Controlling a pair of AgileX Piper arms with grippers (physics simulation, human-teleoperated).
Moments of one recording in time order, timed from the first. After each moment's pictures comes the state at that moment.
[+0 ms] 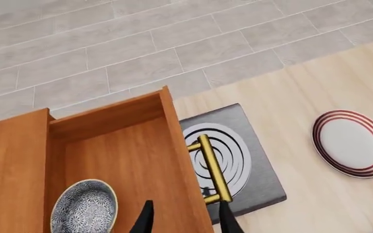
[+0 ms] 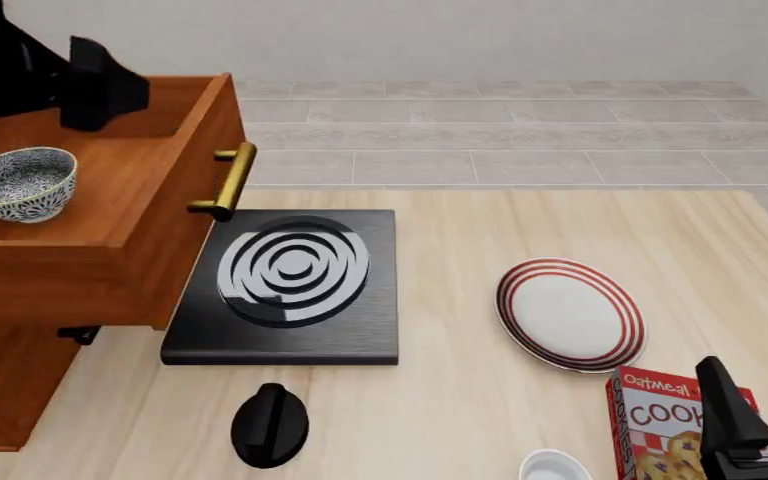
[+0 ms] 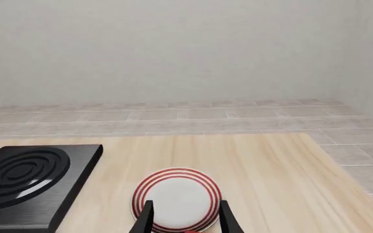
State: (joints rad) left arm -0.24 1.15 -1.47 0.93 0.10; right arm 0.00 0.00 0.00 0.00 0.02
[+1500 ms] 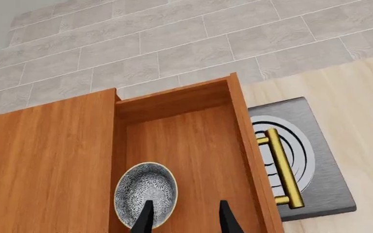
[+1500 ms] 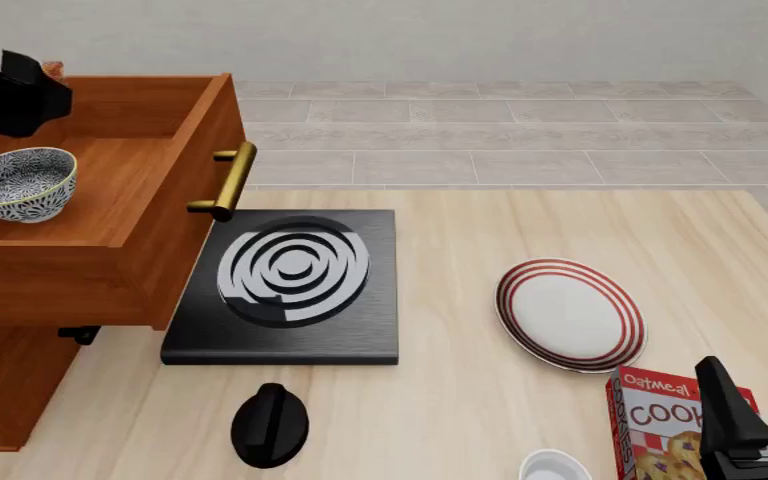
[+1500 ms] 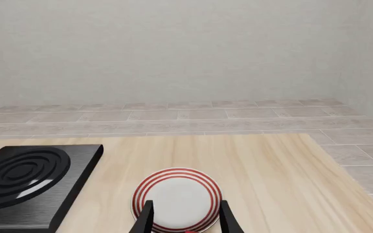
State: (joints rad) left arm 0.00 1.16 -1.44 0.91 0.24; right arm 0.00 0.00 0.00 -0.01 0.02
